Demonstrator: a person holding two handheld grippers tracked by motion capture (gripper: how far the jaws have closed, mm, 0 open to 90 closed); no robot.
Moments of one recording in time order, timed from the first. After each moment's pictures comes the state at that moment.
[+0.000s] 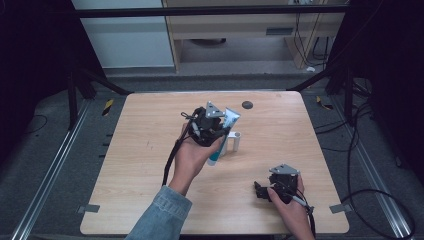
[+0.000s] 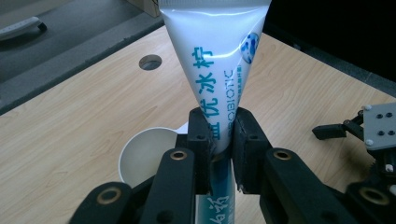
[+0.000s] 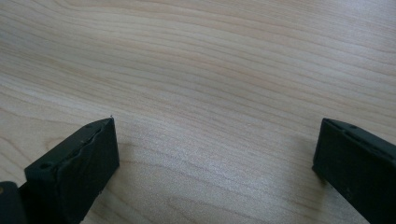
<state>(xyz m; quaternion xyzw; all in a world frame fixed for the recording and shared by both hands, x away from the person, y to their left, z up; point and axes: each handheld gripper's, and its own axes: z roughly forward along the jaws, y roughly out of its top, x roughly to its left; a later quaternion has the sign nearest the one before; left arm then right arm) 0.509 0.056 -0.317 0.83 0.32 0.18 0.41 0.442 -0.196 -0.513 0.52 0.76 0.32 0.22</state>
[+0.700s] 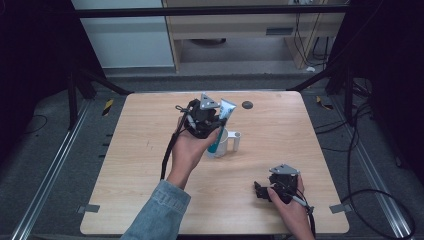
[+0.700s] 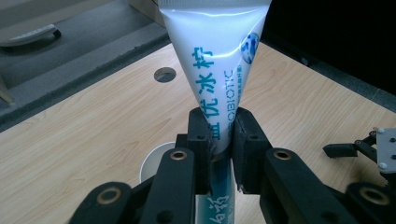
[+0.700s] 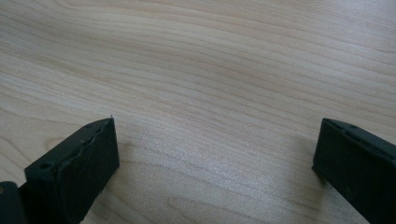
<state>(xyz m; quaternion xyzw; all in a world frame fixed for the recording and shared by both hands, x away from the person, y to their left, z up) 0.520 0.064 -0.304 0.82 0.33 0.20 0.42 0.442 -0.196 -0.513 0.52 0.76 0.32 0.22</state>
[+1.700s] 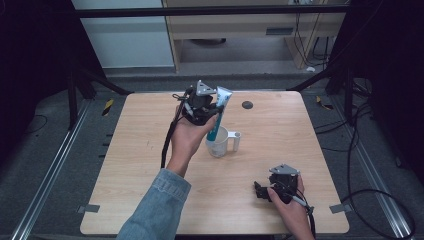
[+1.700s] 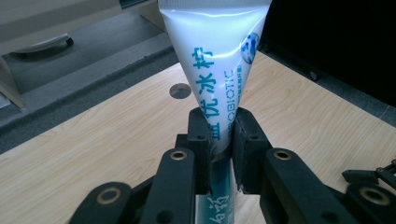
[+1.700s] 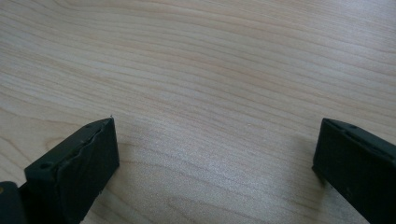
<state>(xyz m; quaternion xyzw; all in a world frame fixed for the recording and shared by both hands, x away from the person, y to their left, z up) 0.547 0.069 -0.291 0.80 0.35 0.21 0.44 0.442 -0.196 -0.513 0.52 0.76 0.32 0.22</state>
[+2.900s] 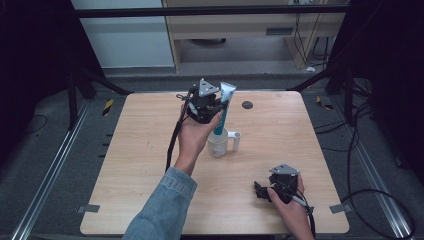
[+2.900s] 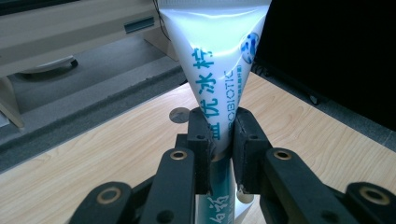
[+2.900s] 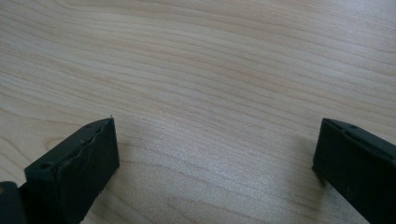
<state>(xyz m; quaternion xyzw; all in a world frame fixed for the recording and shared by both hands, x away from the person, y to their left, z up) 0.555 0.060 -0.300 0.78 0.34 0.23 0.47 0.442 -0.196 -0.513 0.52 0.76 0.32 0.22</state>
